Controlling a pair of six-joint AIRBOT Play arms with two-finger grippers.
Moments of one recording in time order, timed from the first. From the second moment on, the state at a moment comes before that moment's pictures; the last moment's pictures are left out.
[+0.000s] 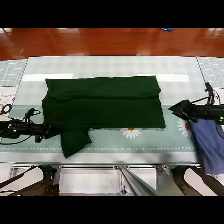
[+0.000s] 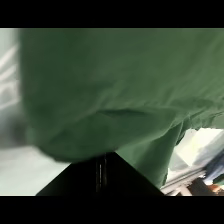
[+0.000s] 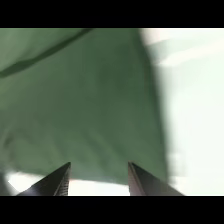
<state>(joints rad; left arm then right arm) 0.52 -1.25 0.50 0.91 -1.21 -1.26 -0.47 -1.04 0.65 -0.81 1.18 1.24</state>
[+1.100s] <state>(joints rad) 0.50 -1.25 0.54 0.89 -1.25 -1.21 -0.29 -1.34 0.64 -0.75 1.06 1.25</state>
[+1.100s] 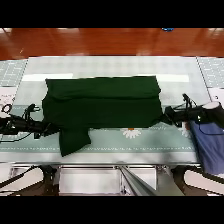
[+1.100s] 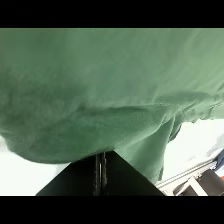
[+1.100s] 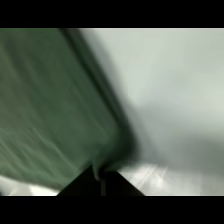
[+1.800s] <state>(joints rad) 0.39 -1.42 1.07 0.77 -1.15 -1.28 -0.19 -1.47 1.15 -0.88 1.15 1.33</state>
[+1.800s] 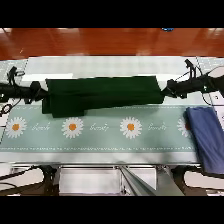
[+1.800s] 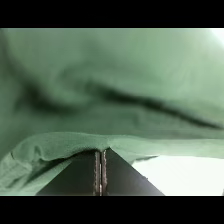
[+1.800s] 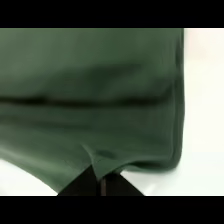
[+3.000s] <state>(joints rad) 0.42 -1.66 1.55 0.96 -1.22 -1.42 -0.35 -1.77 1.58 -0.81 1.27 1.36</state>
